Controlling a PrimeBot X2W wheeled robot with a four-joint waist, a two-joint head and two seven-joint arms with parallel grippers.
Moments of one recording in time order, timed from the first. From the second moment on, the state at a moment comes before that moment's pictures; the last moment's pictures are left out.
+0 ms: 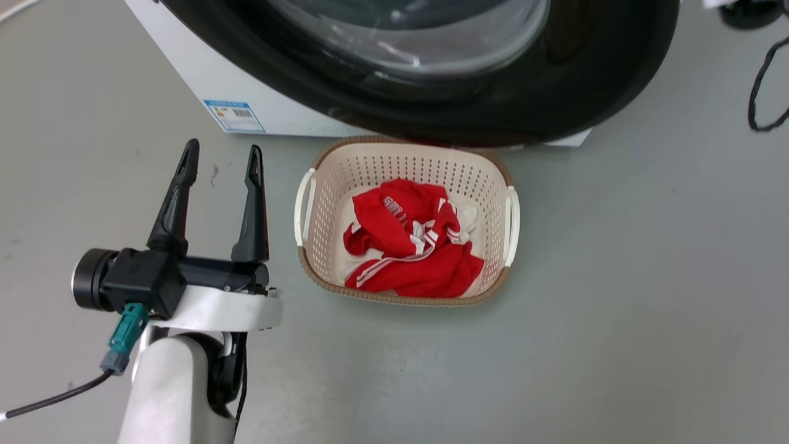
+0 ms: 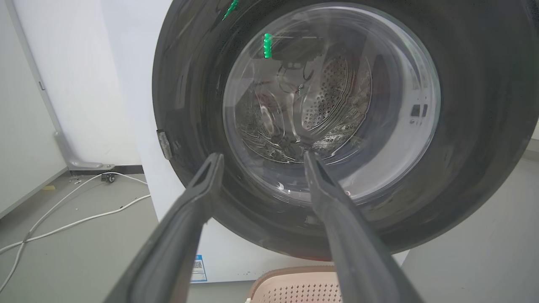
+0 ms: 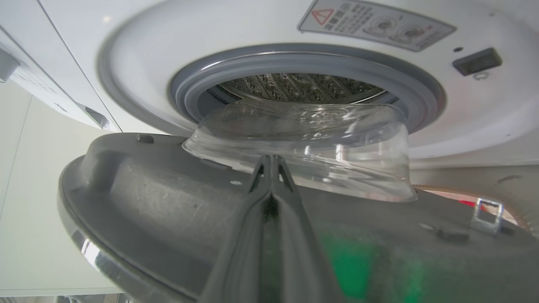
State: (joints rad) left arm -0.29 0.05 0.00 -0.01 -0.07 -0.13 -0.26; right arm -1.54 -0.20 0.23 1.23 1.35 0.13 0.66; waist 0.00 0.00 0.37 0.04
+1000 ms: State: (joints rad) left arm -0.10 0.05 -0.07 0.04 -0.09 -0.10 -0.26; right arm -1.01 -0.06 0.30 0.86 1.51 0.13 0.99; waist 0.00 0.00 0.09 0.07
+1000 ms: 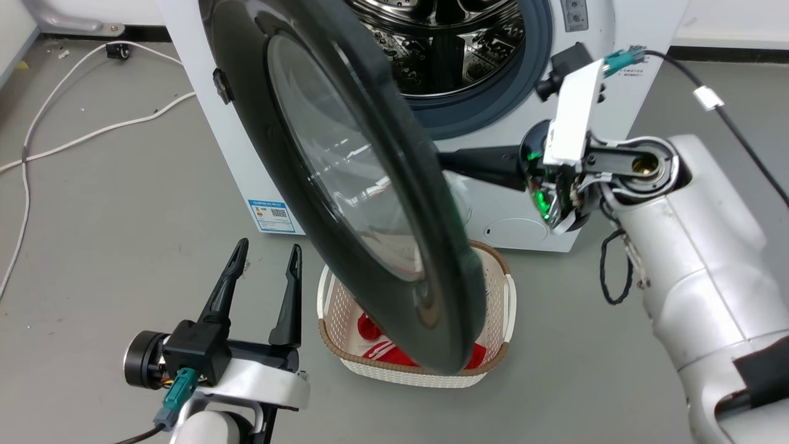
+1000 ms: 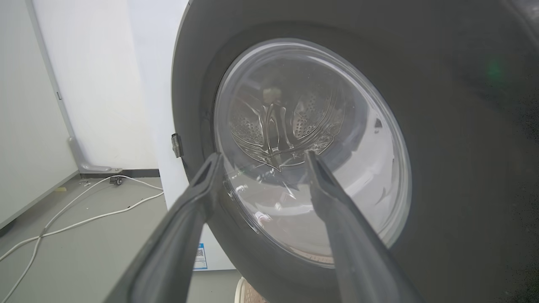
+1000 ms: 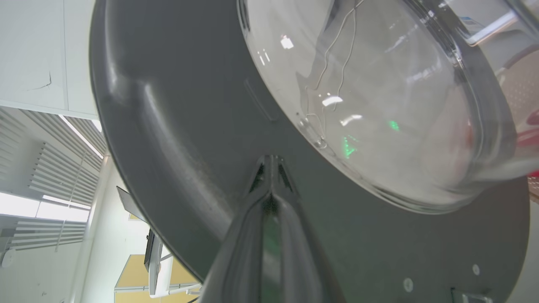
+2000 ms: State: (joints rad) left arm -0.05 0.05 -0.06 0.03 -0.10 -0.09 -0.26; right arm -0.52 -0.10 0.30 0.39 1.65 0.13 0.16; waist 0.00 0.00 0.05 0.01
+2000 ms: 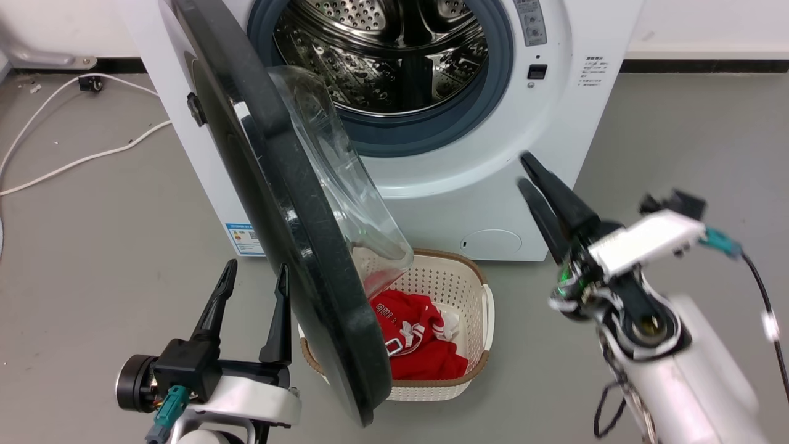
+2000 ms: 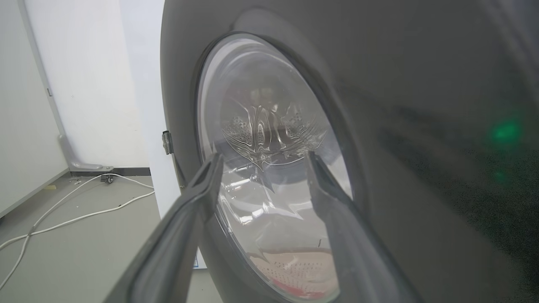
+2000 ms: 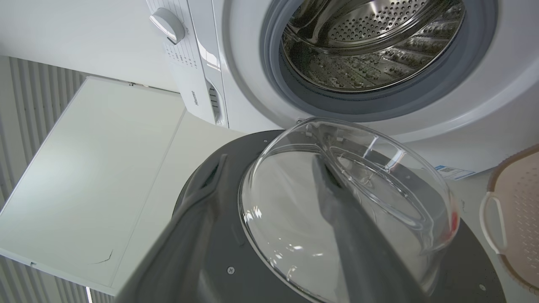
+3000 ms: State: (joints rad) left arm 0.00 0.05 -0.03 0.04 -0.09 -0.09 -0.26; right arm -0.01 -0.05 -0.03 -0.02 0.18 0.13 -0.26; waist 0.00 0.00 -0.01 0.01
